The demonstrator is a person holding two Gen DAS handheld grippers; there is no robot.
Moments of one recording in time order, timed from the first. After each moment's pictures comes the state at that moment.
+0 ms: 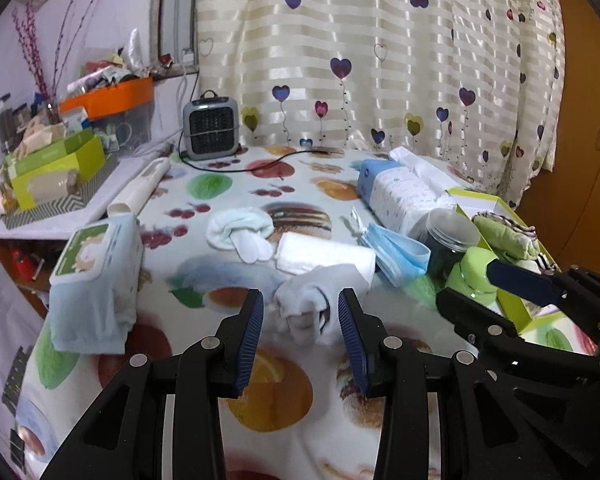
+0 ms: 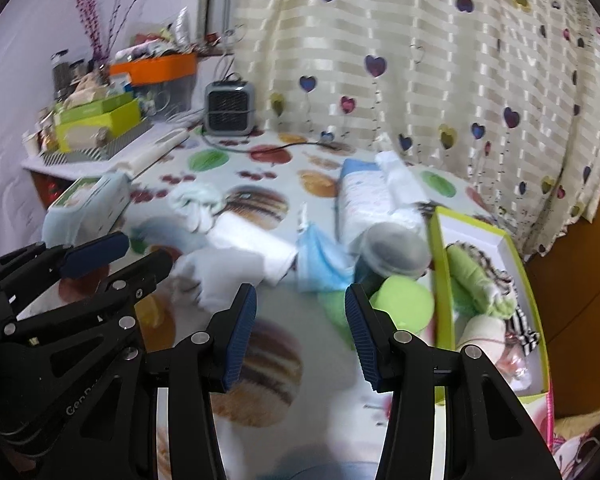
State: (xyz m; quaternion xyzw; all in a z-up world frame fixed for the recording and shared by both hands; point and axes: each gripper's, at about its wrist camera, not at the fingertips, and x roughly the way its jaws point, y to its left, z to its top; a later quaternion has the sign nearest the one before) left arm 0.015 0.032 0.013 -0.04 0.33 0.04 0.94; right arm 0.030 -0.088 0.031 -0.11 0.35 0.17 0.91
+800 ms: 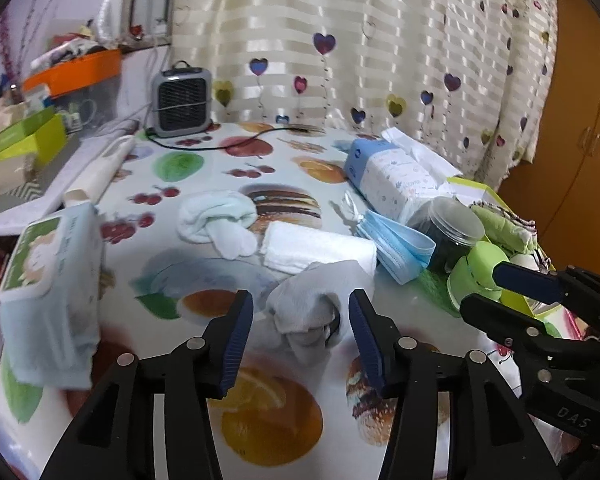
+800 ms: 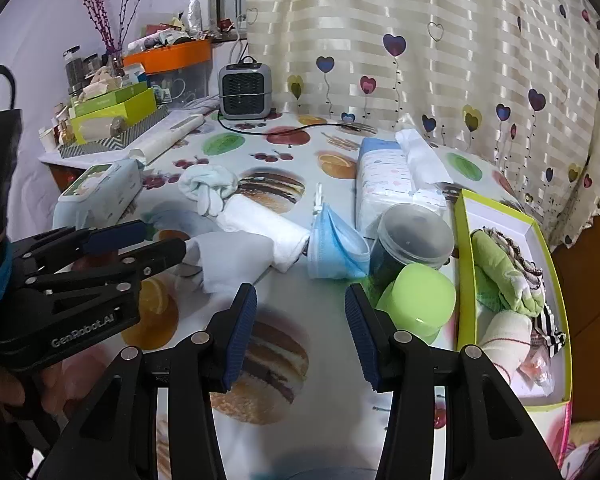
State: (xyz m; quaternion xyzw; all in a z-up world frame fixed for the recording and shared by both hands) left arm 0.061 0.053 -0.009 -0.05 0.37 -0.03 0.93; right arm 0.050 -0.099 0.019 -0.09 0.38 0.21 0.90
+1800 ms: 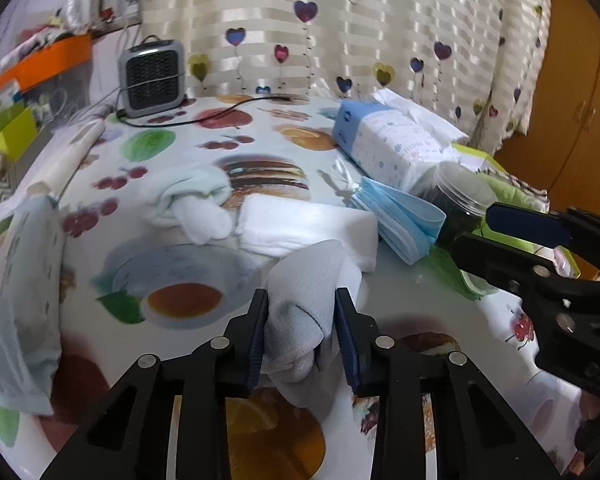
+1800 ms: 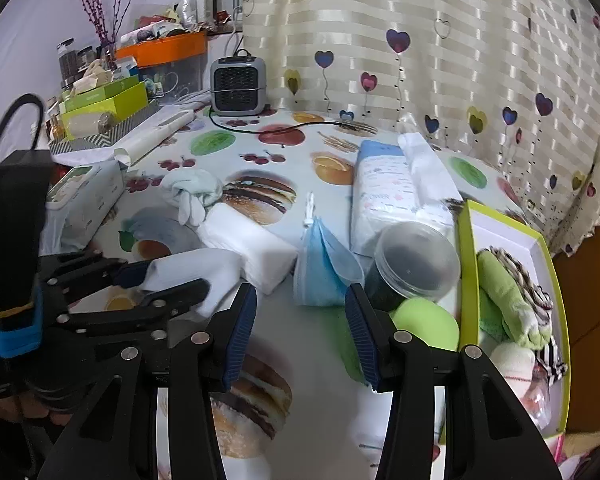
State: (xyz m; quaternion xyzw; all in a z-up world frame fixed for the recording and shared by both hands) left arm 0.078 0.046 -0.037 -0.05 0.40 -0.05 0.91; right arm 0.083 -0.087 0.015 -0.11 0.38 0.21 0.89
